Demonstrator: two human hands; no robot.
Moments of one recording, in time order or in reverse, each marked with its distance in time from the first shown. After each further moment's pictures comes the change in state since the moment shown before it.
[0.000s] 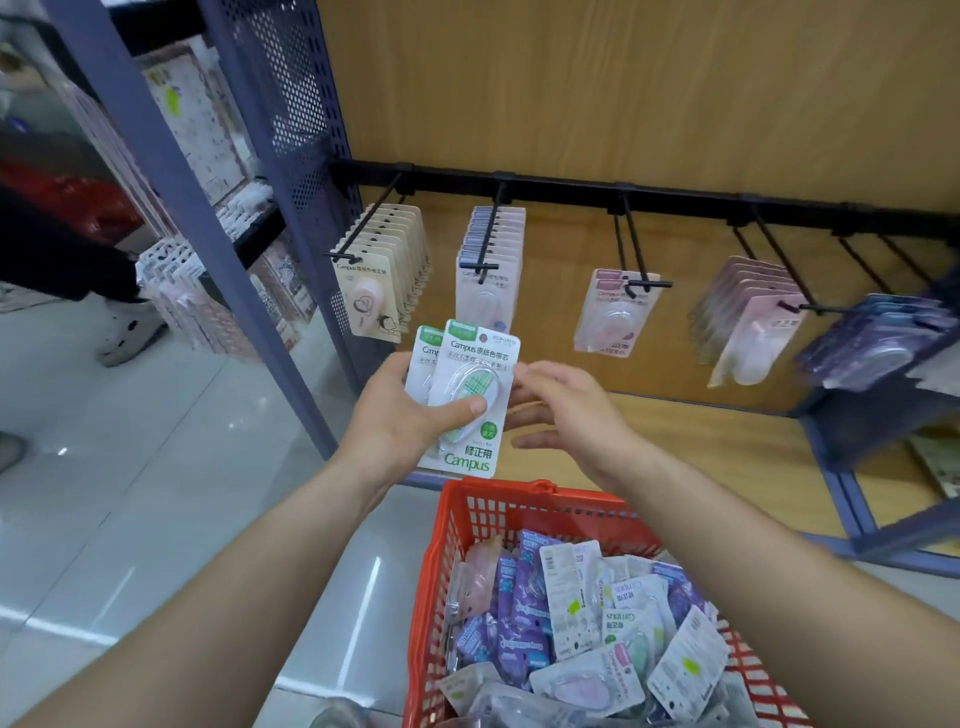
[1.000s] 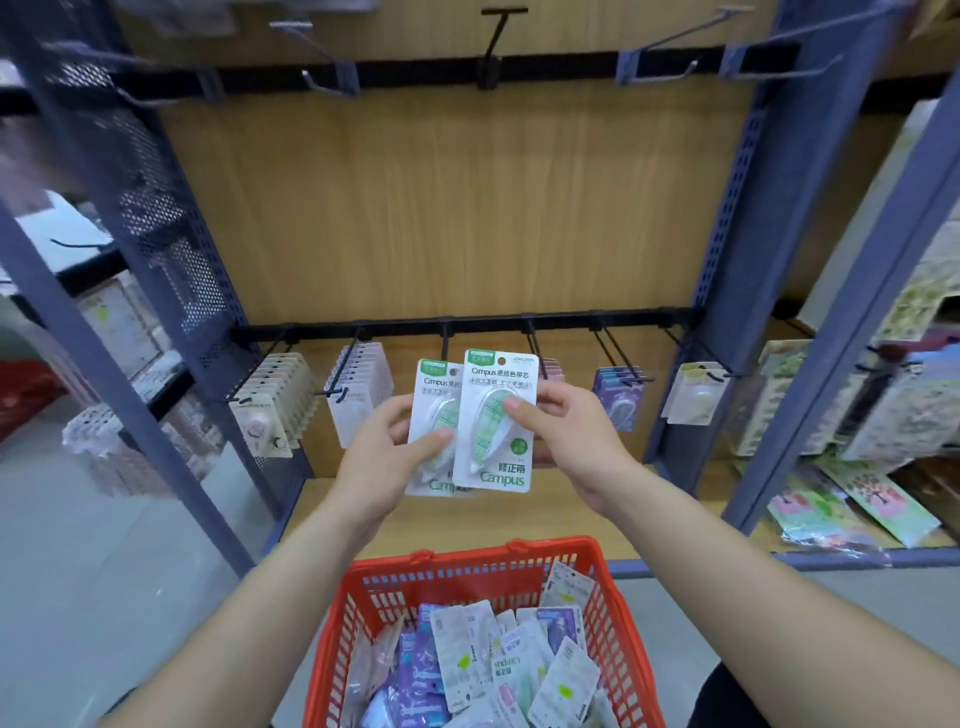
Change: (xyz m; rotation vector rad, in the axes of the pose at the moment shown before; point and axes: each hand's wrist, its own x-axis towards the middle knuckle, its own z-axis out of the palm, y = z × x) left_hand -0.103 0.120 0.124 -0.072 -0.205 0.219; right_hand -0.170 -0.078 -0.151 0.075 0.293 -0.302
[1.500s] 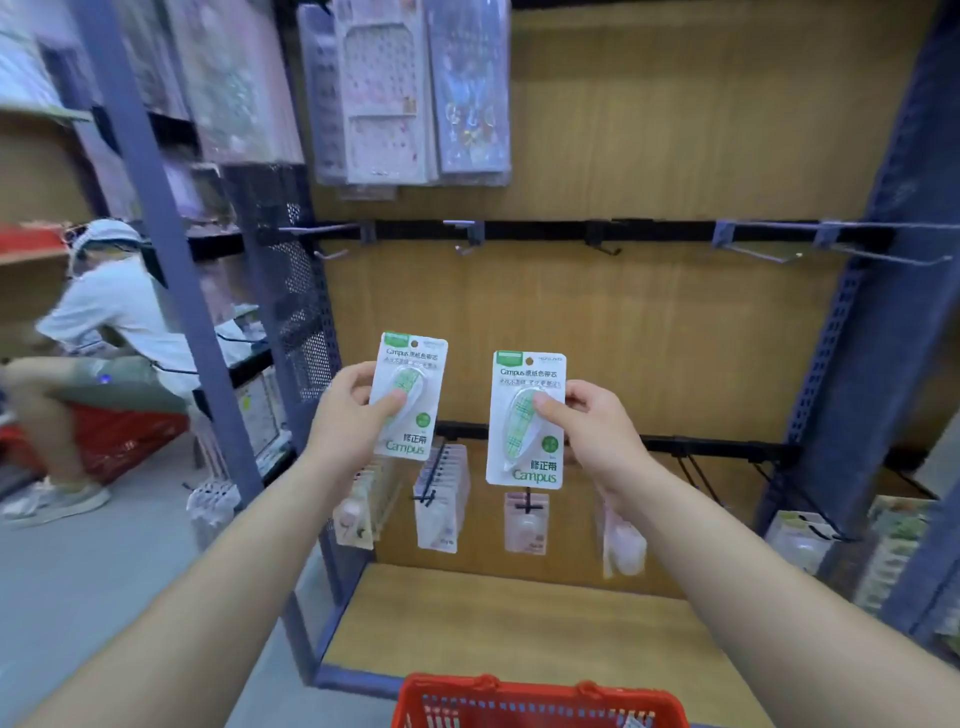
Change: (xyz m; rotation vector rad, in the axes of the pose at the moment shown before) left_hand 0.060 0.125 -0.137 -0.014 0.365 0.178; right_hand 0.064 -0.132 0.074 -0.056 -0.057 -0.104
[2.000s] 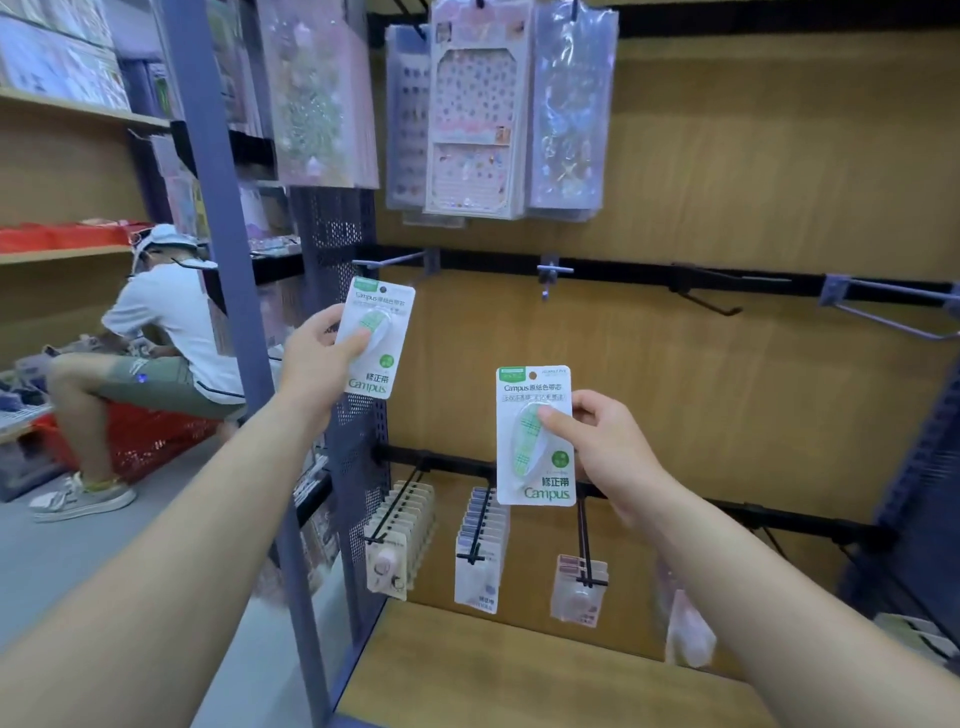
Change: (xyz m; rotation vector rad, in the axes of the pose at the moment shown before) left_hand 0.122 0.039 -0.088 -0.072 0.139 0.124; right_hand 0.073 -0.030 0.071 -0.070 -0.088 -0.040
